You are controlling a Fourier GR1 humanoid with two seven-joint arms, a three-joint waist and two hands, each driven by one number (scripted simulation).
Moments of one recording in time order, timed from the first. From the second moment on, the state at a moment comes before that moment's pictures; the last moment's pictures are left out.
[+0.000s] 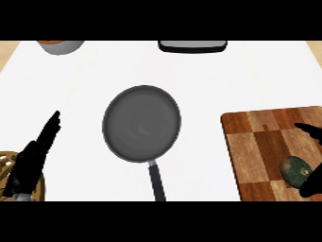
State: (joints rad) left arm 0.09 0.33 -0.09 -1.60 -0.07 0.10 0.13; right arm -0.12 -0.75 0.16 -1.64 -0.03 0.48 0.96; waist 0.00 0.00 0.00
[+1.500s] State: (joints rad) left arm 0.09 0.24 -0.02 -1.63 -0.16 0.03 0.15; right arm -0.08 -0.51 0.08 -1.44 0.30 0.48 0.78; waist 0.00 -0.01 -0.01
